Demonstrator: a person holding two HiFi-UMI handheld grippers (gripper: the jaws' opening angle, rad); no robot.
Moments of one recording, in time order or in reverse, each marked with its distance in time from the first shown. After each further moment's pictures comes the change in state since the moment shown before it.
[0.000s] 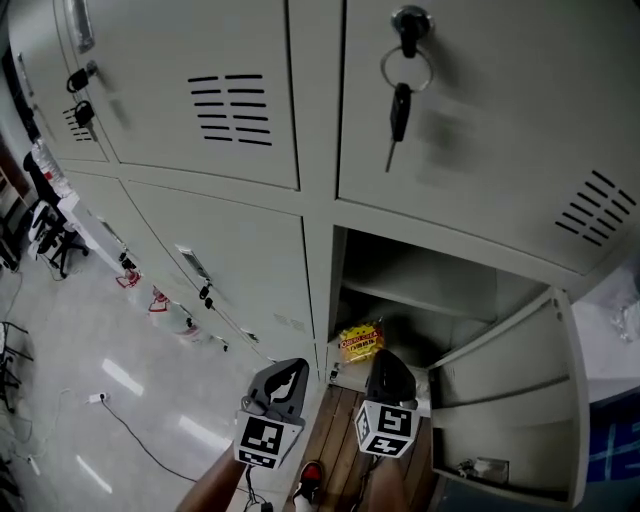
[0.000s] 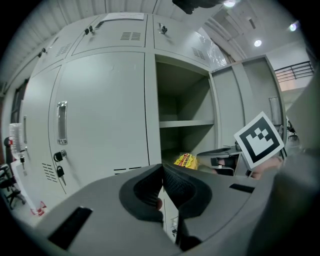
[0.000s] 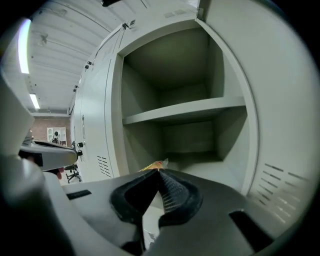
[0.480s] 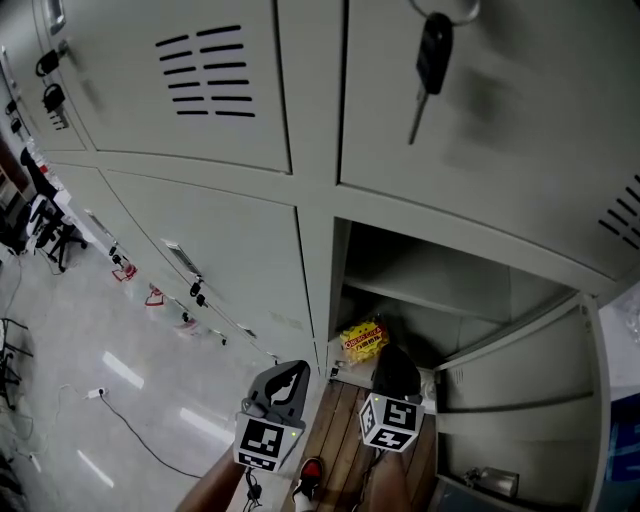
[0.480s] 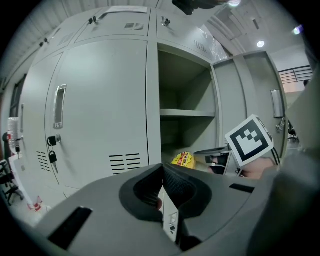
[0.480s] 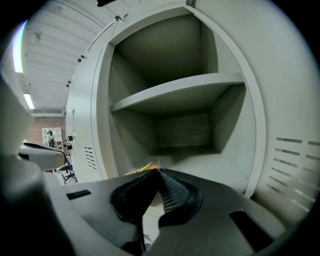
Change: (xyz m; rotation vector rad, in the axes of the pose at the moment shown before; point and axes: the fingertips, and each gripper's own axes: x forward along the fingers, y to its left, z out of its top) left arm 0.017 0.001 -0.030 -0.022 0.031 -0.014; right arm 0.029 -0.019 -0.028 0.028 0.022 -0.038
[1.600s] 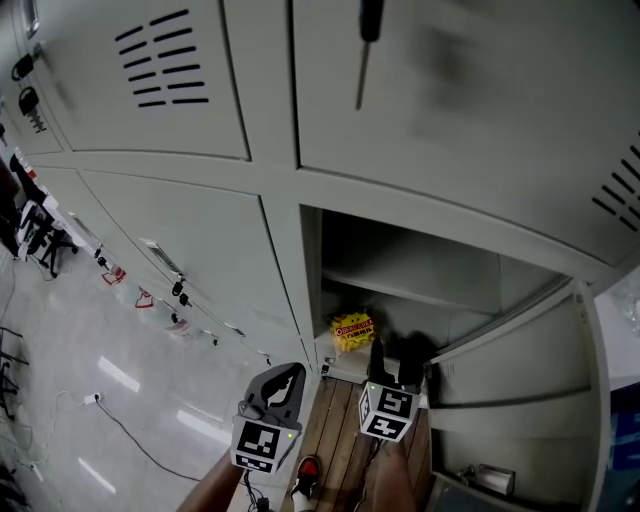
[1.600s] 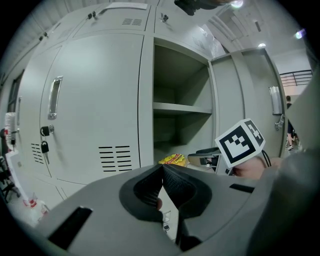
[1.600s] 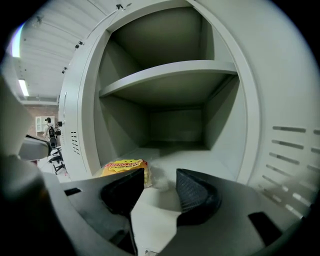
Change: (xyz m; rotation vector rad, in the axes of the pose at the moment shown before) left arm 0.010 -0.017 -0.016 -0.014 0.017 -0.027; right arm 0.011 -0.034 -0.021 -0.064 0.053 -0.086
